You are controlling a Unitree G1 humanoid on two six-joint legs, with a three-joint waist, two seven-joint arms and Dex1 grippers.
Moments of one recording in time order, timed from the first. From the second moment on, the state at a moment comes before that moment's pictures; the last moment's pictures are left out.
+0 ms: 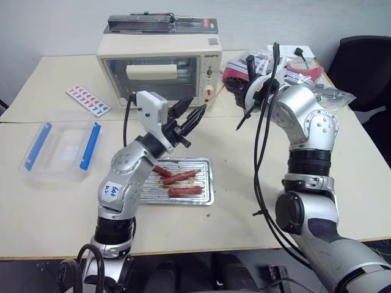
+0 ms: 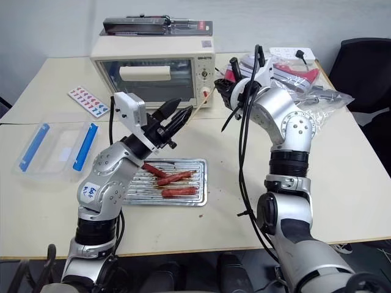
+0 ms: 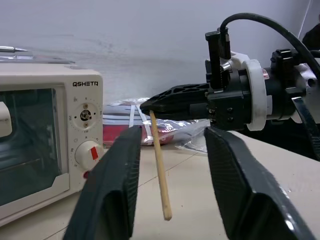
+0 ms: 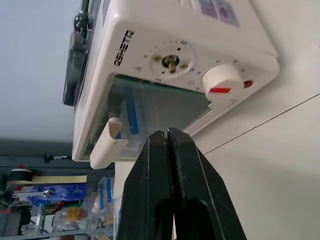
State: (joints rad) left arm -0.54 0.18 0.01 -0.27 -0.41 0.42 -0.35; right arm -1.10 -0.17 -0.36 0.35 1.57 0.79 -0.68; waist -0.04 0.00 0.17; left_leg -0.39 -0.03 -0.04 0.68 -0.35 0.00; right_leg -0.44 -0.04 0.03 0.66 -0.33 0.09
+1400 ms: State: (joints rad) left arm -0.61 0.12 -0.01 -0.06 -0.31 0.29 -0.37; right arm -1.09 -0.13 -0.40 0.28 1.60 0.81 -0.68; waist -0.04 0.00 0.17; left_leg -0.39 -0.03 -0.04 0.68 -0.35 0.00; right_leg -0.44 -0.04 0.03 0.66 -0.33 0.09
